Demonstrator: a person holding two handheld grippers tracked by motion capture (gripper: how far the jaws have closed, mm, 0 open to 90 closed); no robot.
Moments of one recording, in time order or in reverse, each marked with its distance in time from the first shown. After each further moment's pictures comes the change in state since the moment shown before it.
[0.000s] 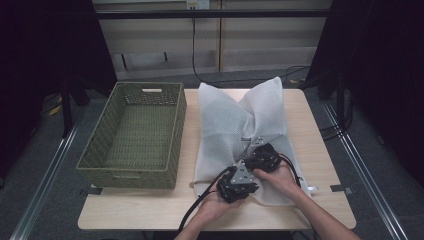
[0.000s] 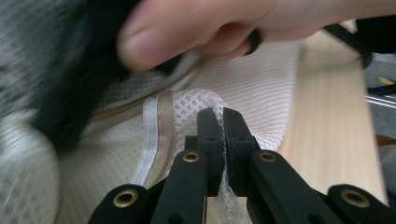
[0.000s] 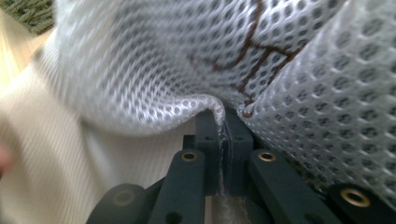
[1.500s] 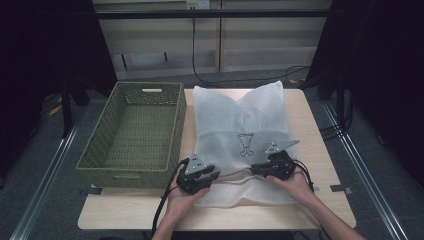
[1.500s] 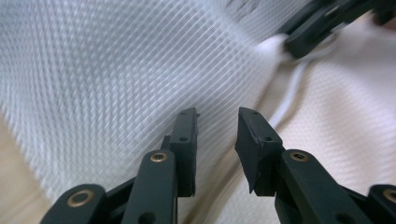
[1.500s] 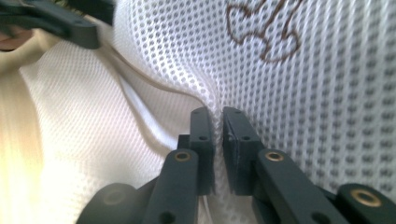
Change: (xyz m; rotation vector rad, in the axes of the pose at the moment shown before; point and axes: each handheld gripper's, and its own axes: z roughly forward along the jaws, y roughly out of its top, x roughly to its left) left arm 0.051 -0.059 -0.084 -0.073 0.292 -0.212; right arm 0.002 -0.026 -0.035 -0.030 0.024 -0.030
